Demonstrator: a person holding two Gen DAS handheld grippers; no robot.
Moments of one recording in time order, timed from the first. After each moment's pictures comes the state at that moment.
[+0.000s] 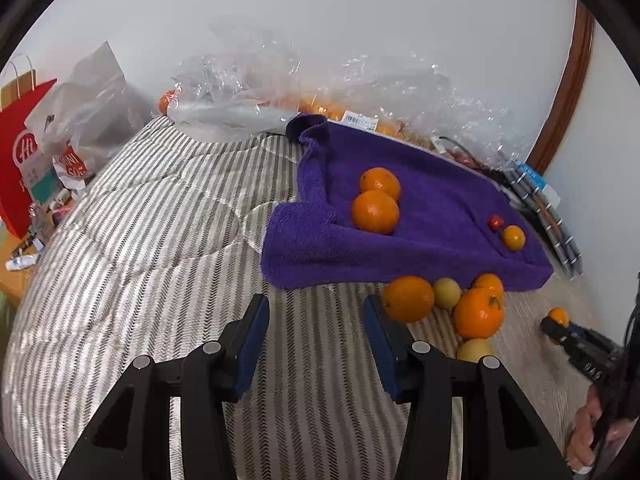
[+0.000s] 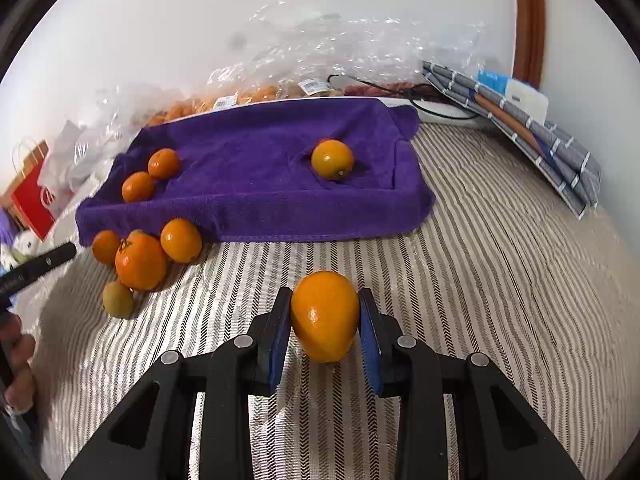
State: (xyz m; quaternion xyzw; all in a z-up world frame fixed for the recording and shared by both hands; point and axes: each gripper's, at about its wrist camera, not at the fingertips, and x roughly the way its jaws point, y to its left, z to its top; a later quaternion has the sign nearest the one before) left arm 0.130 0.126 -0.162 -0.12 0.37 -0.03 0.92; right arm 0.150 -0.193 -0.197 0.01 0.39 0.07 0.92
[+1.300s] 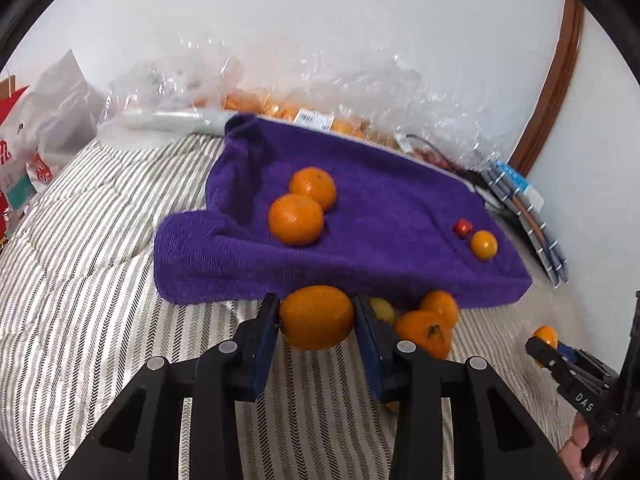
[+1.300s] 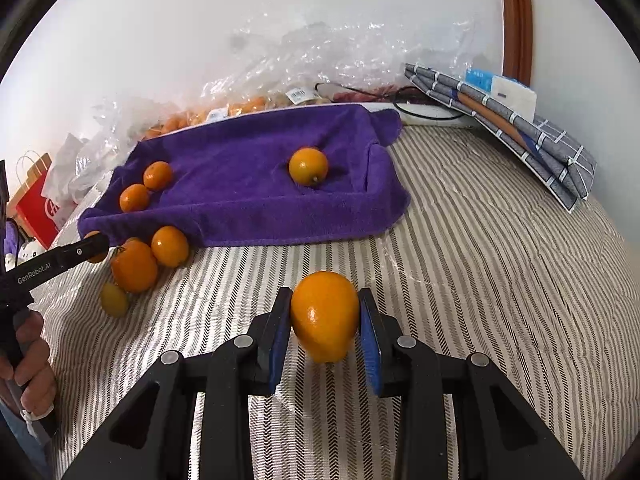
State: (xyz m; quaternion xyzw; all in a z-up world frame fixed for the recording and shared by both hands) left arm 0.154 0.072 -0.162 -0.13 0.36 -0.05 0.92; right arm 0.145 -0.221 -0.196 0.03 0.38 0.08 0.92
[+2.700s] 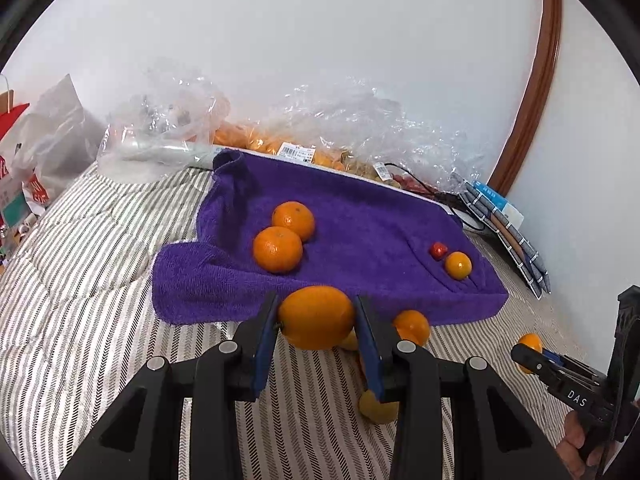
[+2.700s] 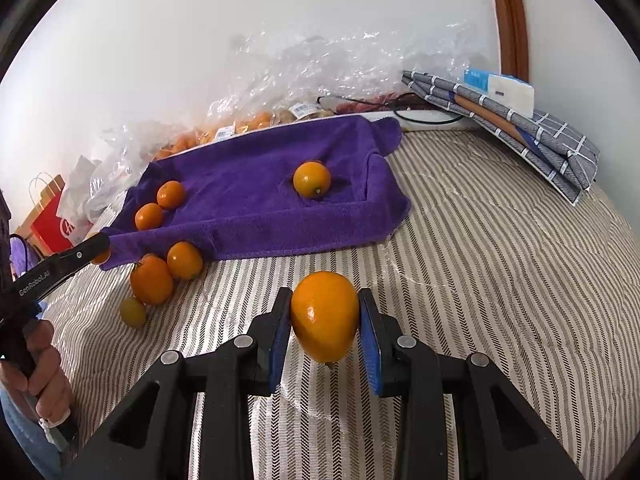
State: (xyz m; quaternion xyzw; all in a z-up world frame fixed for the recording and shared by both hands) left arm 0.138 0.069 -0.146 -0.13 0.31 -0.06 0.94; right arm 0.141 -0.230 -0.190 0.07 0.37 0.10 0.92
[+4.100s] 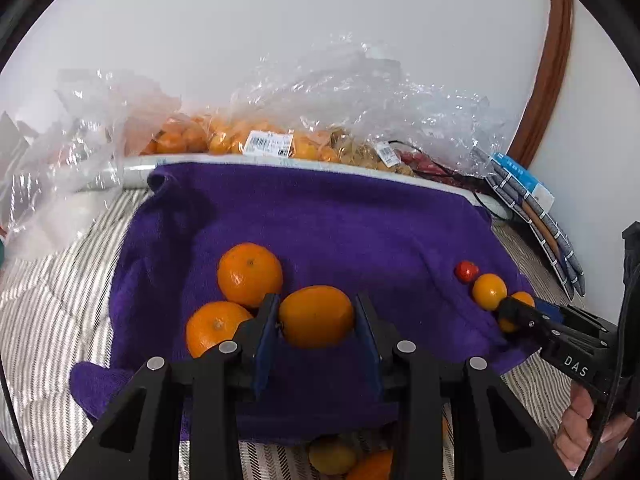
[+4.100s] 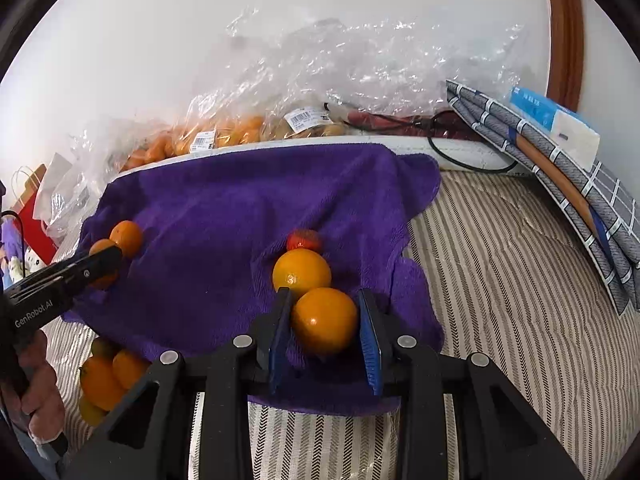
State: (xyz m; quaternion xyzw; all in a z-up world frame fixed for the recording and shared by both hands) left arm 0.243 0.028 -0.150 -0.07 0.38 -0.06 0.92; right arm 0.262 -0.216 -0.184 0.03 0.39 0.11 0.91
